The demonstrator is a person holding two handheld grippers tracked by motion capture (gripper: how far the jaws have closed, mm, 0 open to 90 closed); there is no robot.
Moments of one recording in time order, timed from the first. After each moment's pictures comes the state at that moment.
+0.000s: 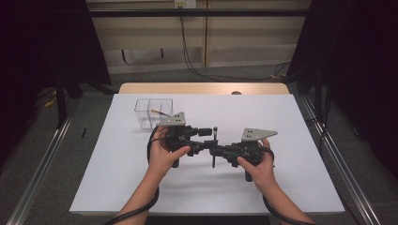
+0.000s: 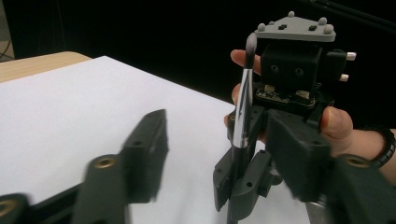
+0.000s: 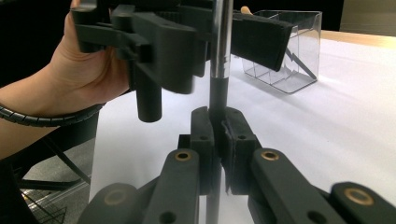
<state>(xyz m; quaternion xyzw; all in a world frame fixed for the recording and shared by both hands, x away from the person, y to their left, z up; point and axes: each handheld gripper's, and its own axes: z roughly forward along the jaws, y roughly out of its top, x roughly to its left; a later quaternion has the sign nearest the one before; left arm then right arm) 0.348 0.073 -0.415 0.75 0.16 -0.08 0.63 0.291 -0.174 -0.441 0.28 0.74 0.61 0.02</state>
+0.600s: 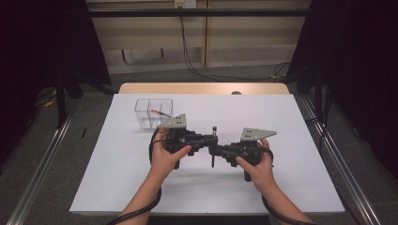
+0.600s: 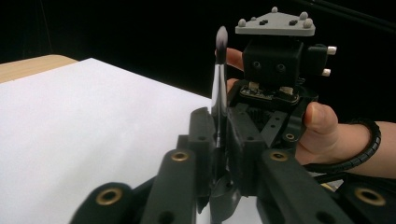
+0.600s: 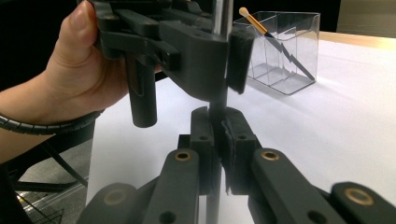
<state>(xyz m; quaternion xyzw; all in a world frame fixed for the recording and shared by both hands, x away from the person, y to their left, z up) 0.342 0.071 -0.416 0.75 0.14 -0.09 0.64 0.291 -0.171 -0.440 0.28 0.74 0.61 0.03</state>
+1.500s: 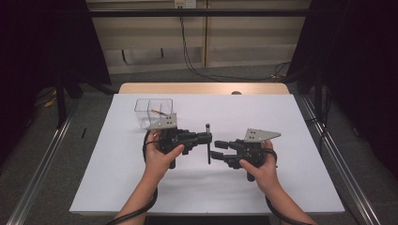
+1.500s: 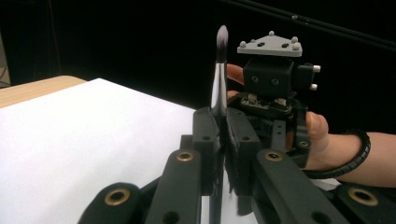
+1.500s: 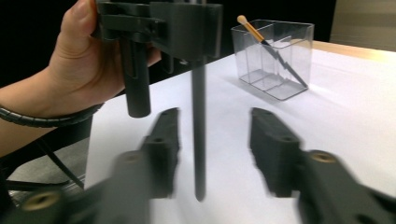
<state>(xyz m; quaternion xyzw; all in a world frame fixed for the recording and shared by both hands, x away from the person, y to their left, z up) 0.339 0.091 -0.409 0.73 0.14 -0.07 0.66 0.286 -0.179 -0.437 0.28 0.74 0.61 0.05</state>
